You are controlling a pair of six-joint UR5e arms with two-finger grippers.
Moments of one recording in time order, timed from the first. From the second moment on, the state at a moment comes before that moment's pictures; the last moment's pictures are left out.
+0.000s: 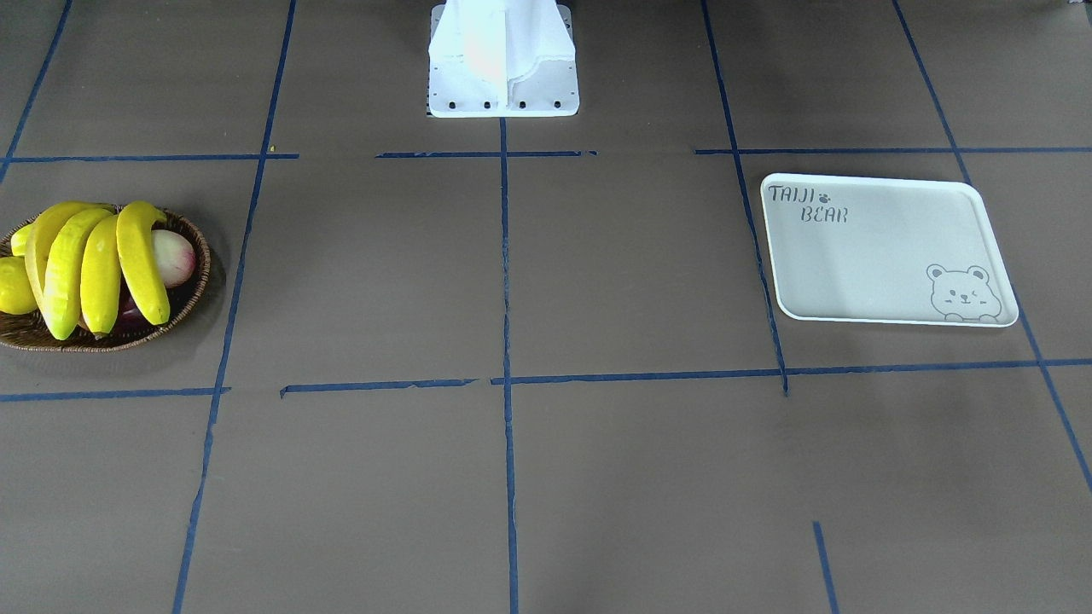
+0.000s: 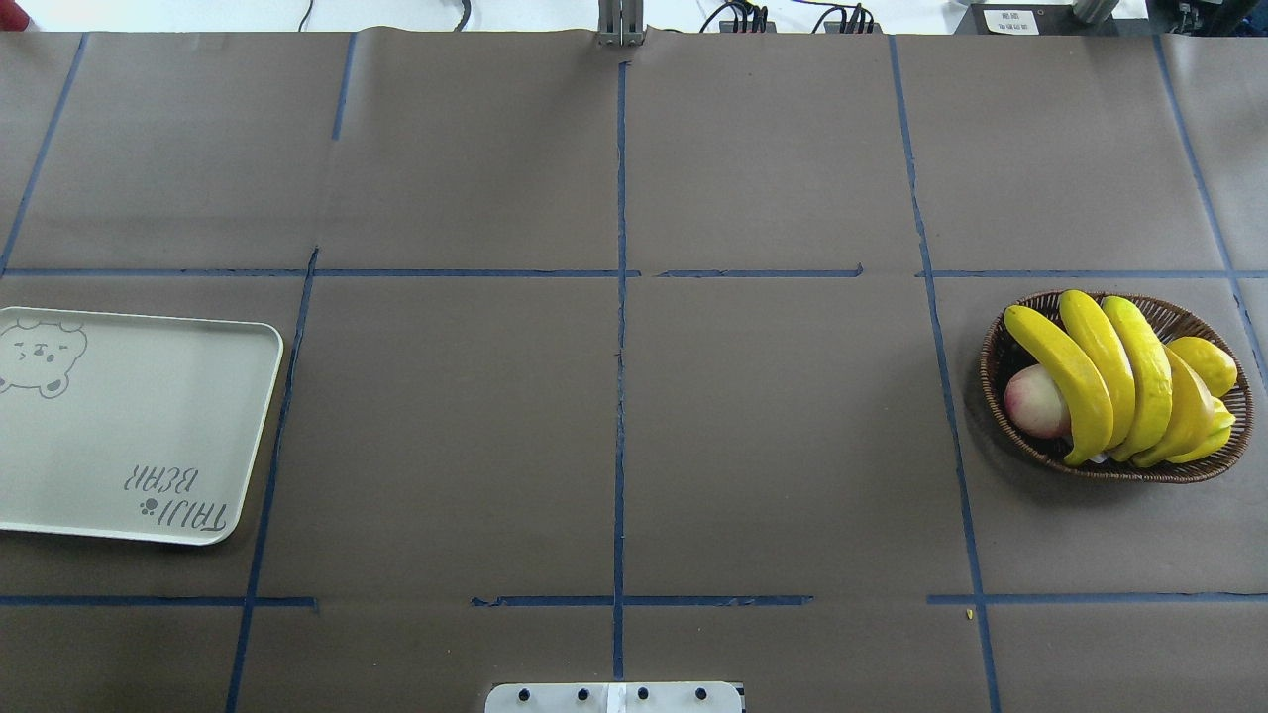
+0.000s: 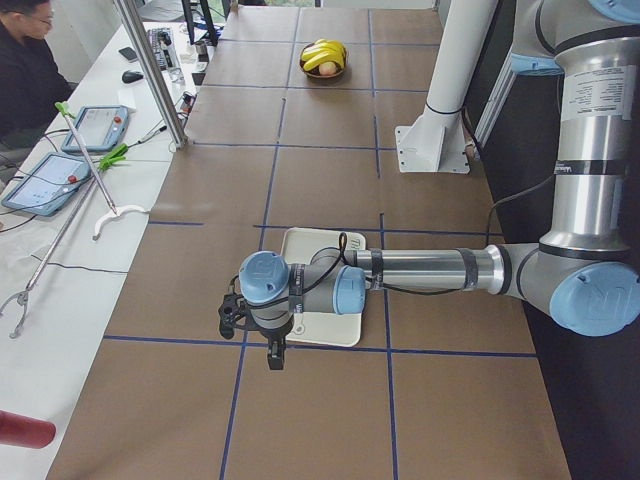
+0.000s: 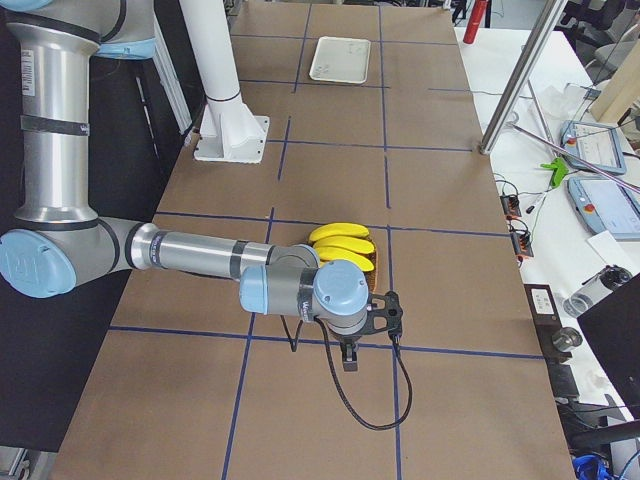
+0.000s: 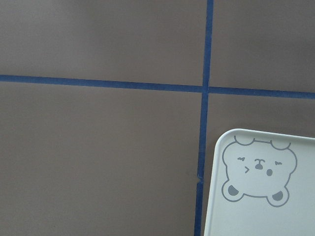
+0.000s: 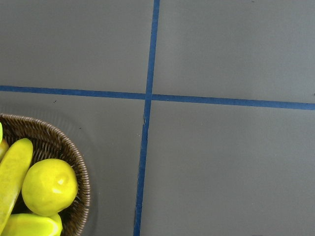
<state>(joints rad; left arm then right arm) -1.59 -1.54 -1.57 -1.62 -2.38 -0.05 1.70 -1.66 1.61 -1.49 2.44 -0.14</state>
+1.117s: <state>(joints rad) -1.59 -1.54 -1.58 -1.63 -2.38 -0.05 1.70 -1.66 1.62 -1.48 2.44 -0.14</state>
